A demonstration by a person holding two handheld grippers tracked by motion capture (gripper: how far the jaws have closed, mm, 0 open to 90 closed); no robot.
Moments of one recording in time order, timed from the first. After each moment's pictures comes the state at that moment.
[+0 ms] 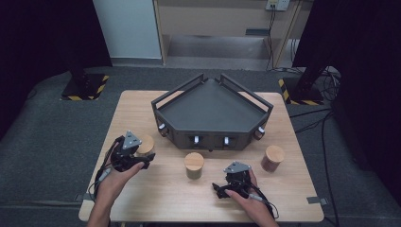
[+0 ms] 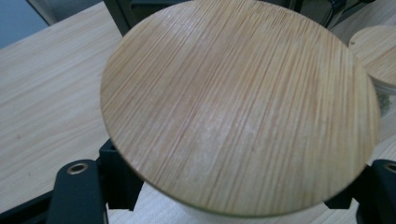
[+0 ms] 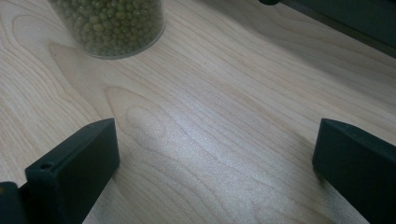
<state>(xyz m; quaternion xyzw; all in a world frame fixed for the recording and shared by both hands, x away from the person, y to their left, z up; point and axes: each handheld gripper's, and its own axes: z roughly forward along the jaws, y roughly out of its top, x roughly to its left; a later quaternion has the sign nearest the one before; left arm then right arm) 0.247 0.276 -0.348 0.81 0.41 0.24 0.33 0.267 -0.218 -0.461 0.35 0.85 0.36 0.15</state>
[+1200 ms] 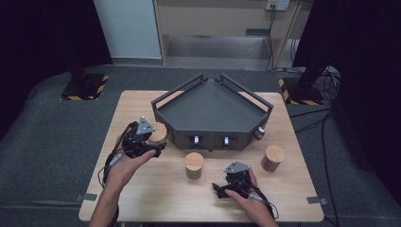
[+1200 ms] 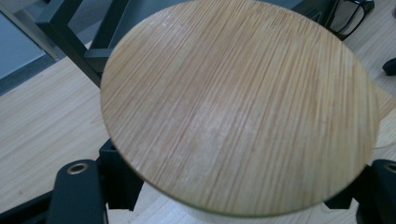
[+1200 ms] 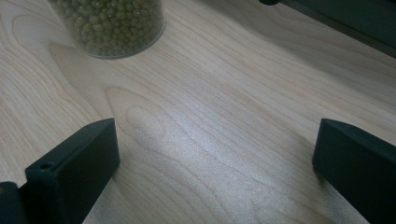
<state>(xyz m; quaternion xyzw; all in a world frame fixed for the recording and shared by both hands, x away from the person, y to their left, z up) 0.273 0.246 -0.313 0.83 0.38 0.24 0.33 0.267 -0.218 -0.461 0.35 0.85 0.36 0.15</state>
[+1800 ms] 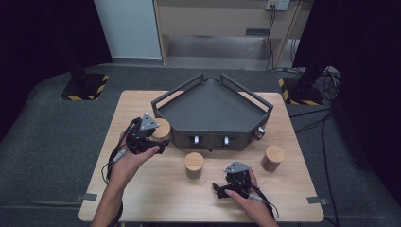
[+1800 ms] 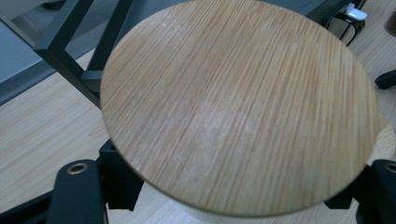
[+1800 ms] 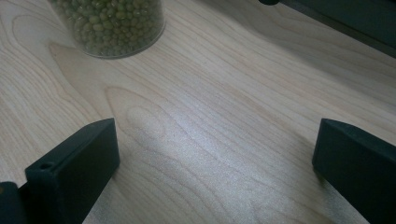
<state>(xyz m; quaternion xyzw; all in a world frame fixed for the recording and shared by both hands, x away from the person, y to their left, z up) 0.280 0.238 -0.303 0.83 0.37 0.24 0.34 0.267 -0.218 -0.461 0.35 0.85 0.36 0.15</state>
